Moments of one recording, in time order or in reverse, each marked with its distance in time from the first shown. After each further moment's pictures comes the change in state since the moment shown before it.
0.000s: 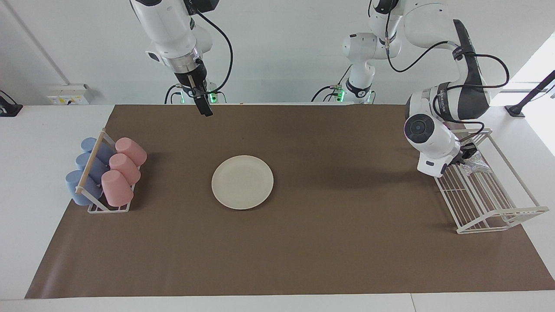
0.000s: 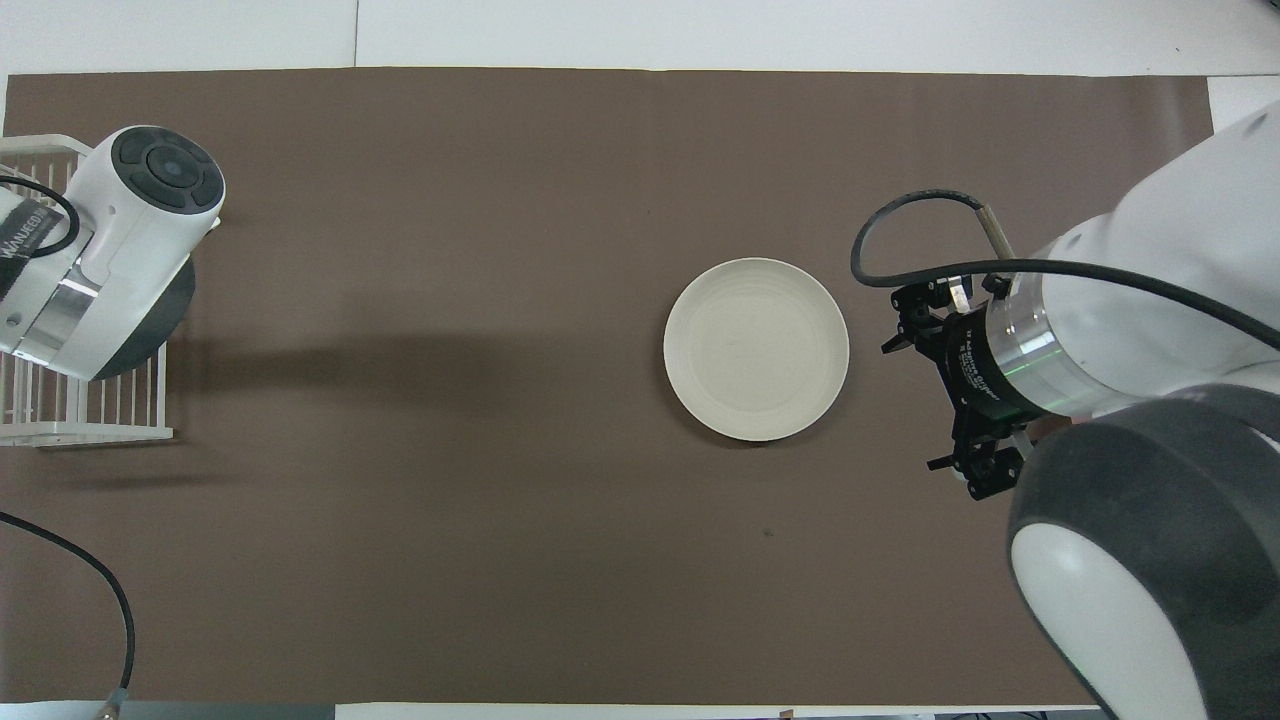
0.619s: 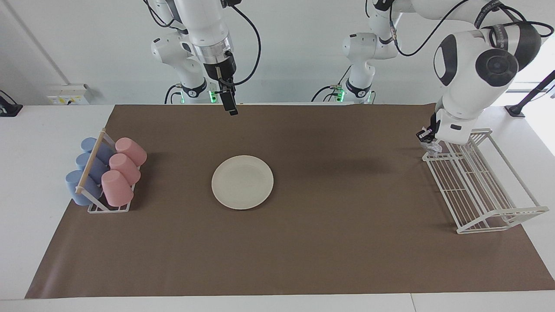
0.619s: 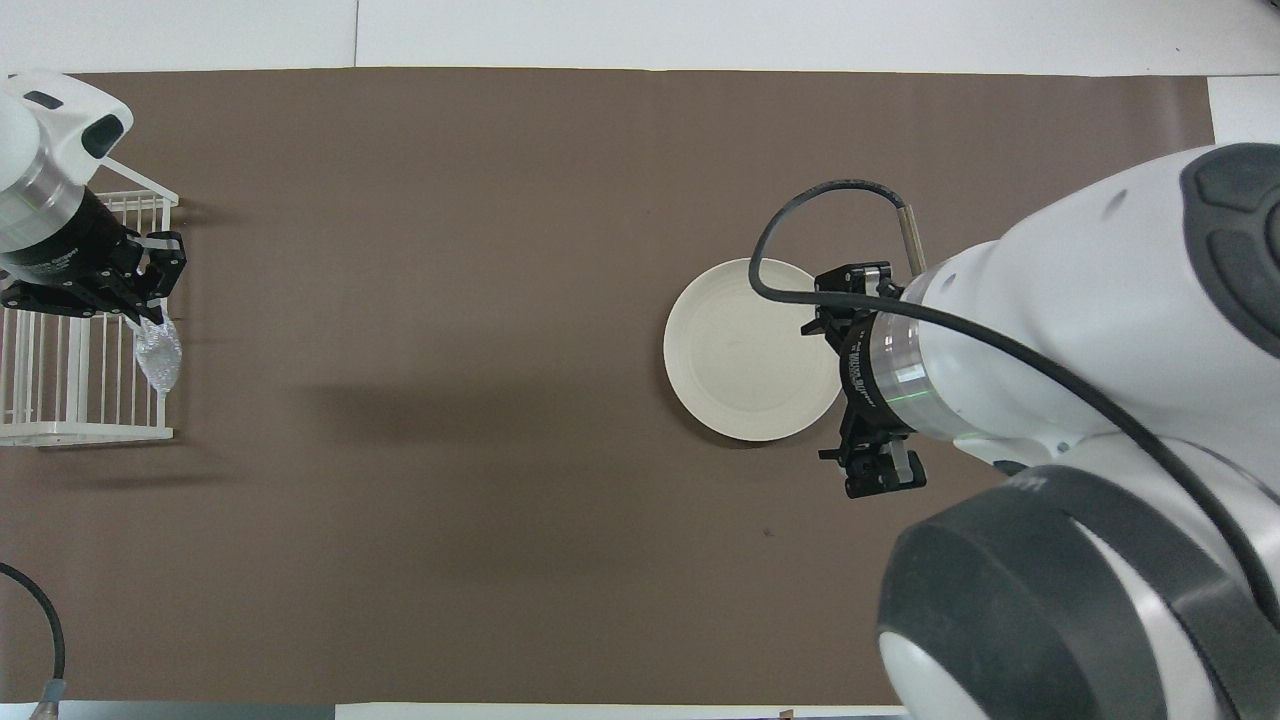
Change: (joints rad) left arm 0.016 -0.040 0.014 0.325 -0.775 -0.282 -0.008; right arm 0.102 0.002 0.011 -0.012 0.001 0.141 0.255
